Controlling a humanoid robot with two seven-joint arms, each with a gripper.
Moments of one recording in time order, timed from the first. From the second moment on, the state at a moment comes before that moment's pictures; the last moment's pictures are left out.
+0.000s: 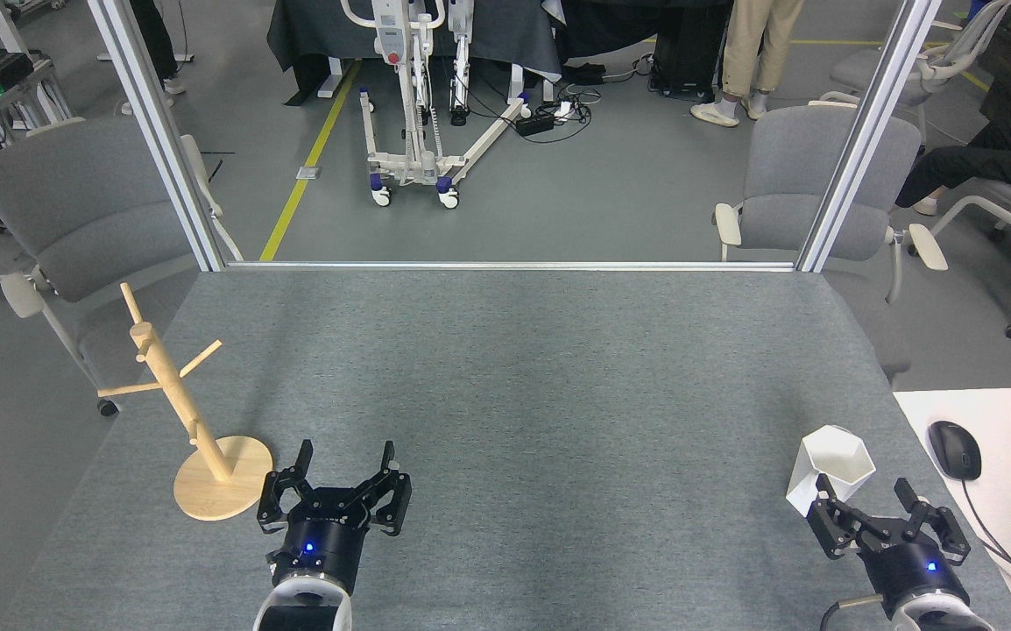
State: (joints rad) left arm -0.08 -0.13 -0.01 -1.49 -1.64 0.02 0.01; right arm -0.17 -0.17 -0.37 -1.10 1.50 -0.35 -0.04
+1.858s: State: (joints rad) left arm -0.11 -0.12 -0.01 -1.43 -1.64 0.03 0.02; right arm -0.26 -0.16 -0.32 -0.98 1.52 -0.31 -0.04
